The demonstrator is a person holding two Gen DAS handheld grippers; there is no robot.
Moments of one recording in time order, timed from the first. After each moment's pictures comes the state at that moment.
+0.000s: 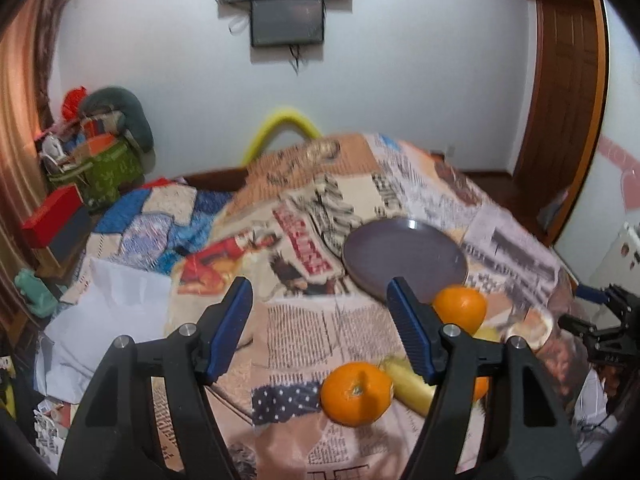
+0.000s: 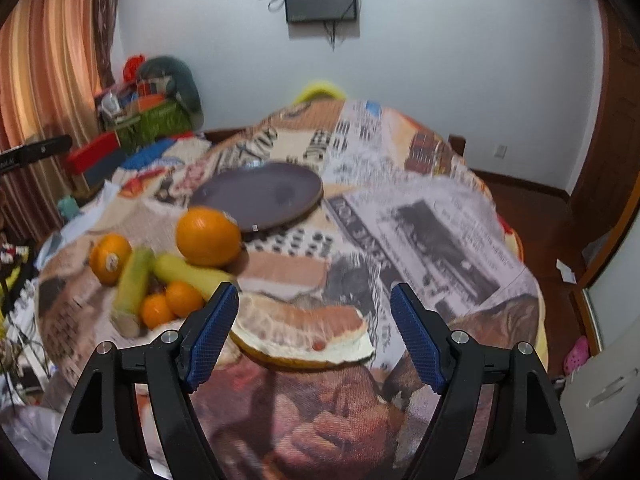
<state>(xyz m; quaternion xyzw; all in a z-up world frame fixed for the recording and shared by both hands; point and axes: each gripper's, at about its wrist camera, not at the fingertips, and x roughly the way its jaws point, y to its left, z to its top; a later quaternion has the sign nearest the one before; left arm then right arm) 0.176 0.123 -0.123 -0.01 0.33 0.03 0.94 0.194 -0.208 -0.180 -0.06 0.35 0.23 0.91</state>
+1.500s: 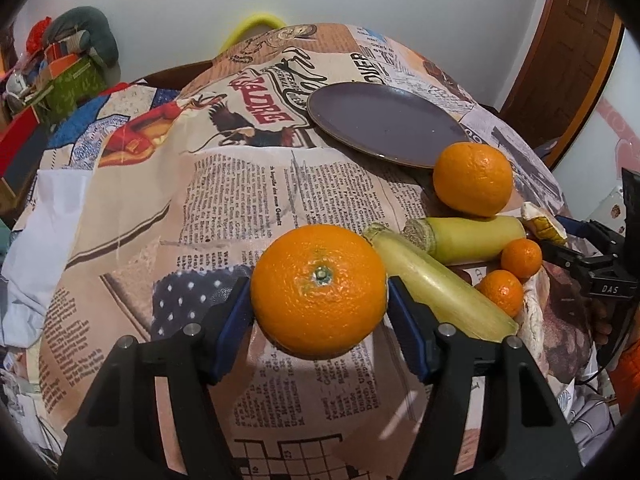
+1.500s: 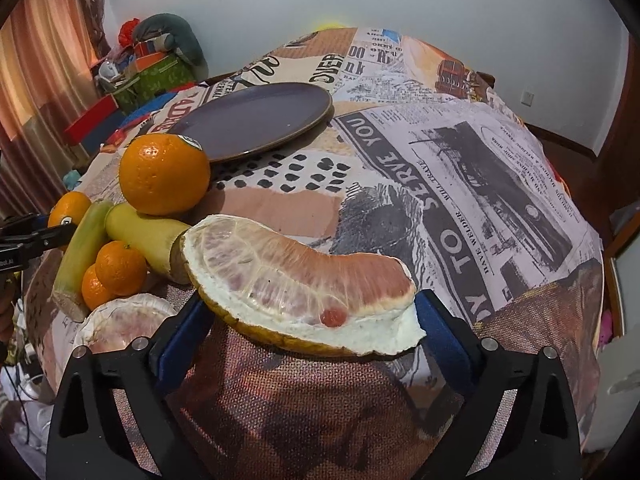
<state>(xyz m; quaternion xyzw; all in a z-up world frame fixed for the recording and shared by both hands) 0.180 0.099 -0.233 -0.05 0.46 -0.01 0.89 0.235 -0.193 -0.237 -0.05 0.43 0.25 0.86</state>
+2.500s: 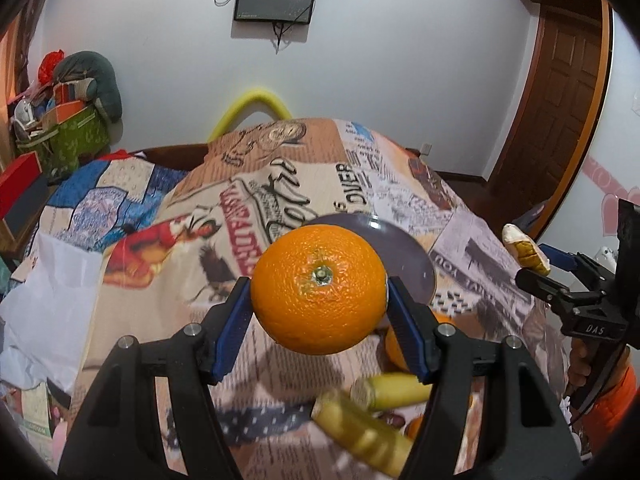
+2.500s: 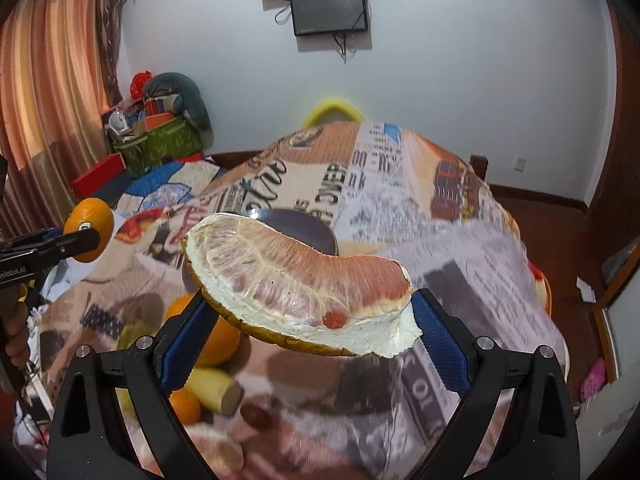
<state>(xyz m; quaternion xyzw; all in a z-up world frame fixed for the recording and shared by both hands) 0.232 0.094 -0.140 -0.07 0.34 -0.01 0.94 0.268 -0.173 -0.150 -0.04 0.32 0.25 0.91</state>
